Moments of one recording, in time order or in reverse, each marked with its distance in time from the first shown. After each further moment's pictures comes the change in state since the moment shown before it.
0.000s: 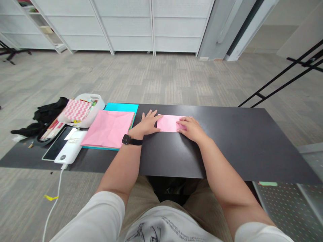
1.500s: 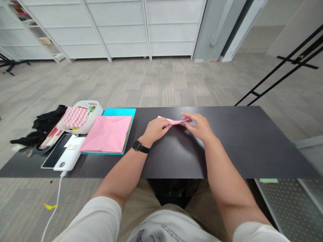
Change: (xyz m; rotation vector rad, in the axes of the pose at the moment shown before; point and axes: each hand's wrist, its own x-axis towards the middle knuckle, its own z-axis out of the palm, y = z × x) left_hand 0.002 0.063 0.014 -0.164 0.409 0.322; right_hand -0.013 -0.004 -0.046 0.240 0.390 -0.135
